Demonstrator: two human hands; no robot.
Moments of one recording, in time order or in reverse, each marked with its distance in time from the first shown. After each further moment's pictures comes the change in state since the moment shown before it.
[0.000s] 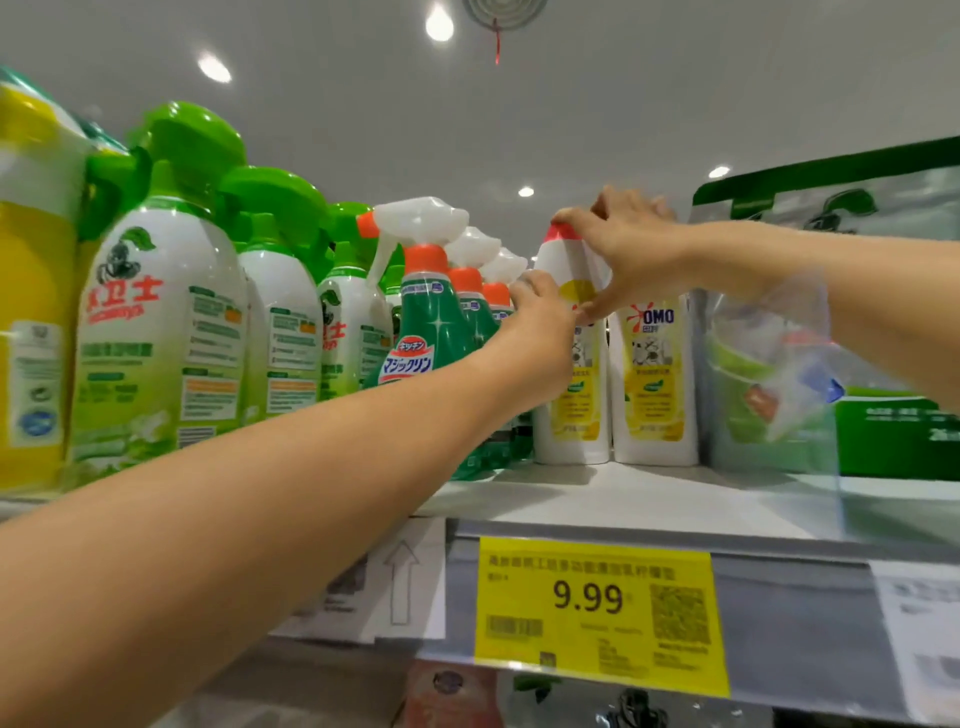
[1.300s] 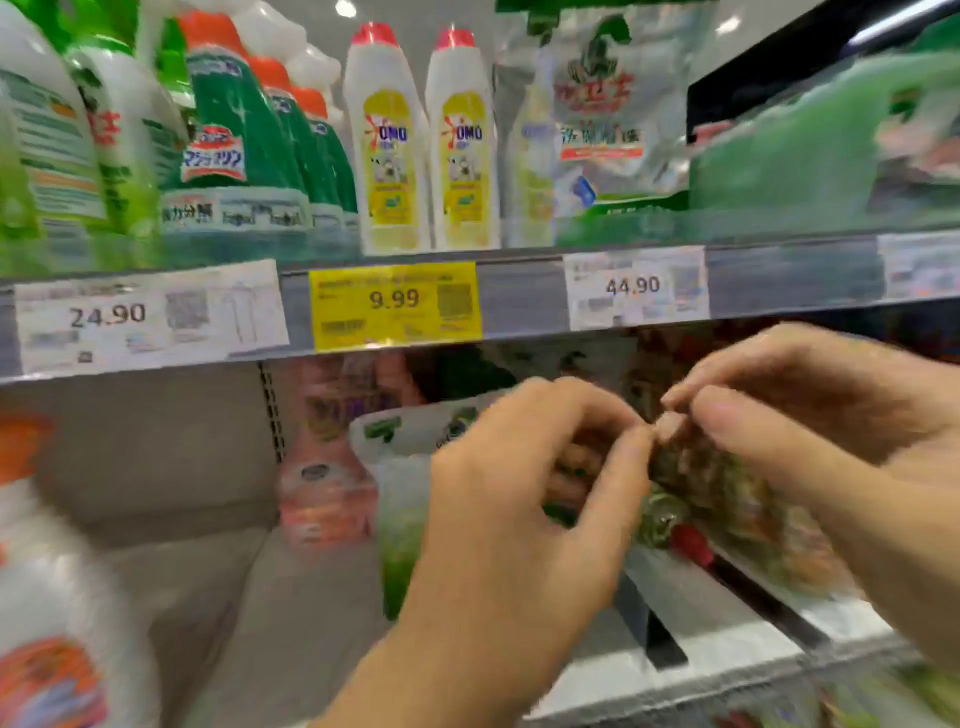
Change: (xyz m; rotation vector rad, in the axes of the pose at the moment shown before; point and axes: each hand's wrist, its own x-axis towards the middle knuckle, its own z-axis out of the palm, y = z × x) left_hand -0.270 0.087 0.019 -1.000 0.224 0.373; right_hand -0.367 -0.094 -0.050 1.113 0.326 0.336
